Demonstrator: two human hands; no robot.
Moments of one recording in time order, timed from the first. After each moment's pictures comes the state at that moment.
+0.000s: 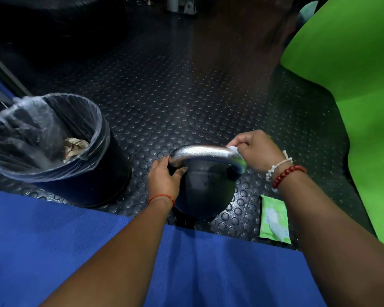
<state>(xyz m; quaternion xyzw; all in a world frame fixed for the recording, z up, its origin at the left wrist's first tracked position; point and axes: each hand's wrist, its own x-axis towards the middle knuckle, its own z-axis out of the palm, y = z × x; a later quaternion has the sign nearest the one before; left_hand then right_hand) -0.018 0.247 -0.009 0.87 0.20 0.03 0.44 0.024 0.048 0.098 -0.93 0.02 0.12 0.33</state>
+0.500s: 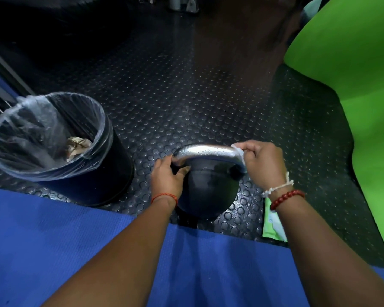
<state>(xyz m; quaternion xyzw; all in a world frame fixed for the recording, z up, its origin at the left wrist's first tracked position) -0.019 0.248 -0.008 0.87 0.19 0.03 0.45 -0.005 0.054 0.077 -0.93 0.05 -0.04 0.37</state>
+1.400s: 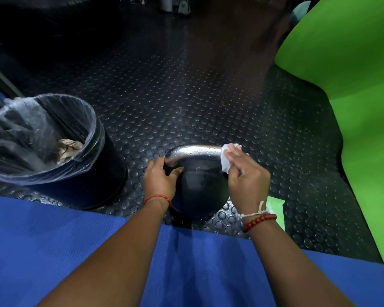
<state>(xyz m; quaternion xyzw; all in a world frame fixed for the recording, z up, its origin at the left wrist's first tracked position) -0.019 0.248 -0.009 0.87 0.20 0.04 0.44 -0.038 0.076 0.042 -0.89 -0.01 -0.27 0.36</state>
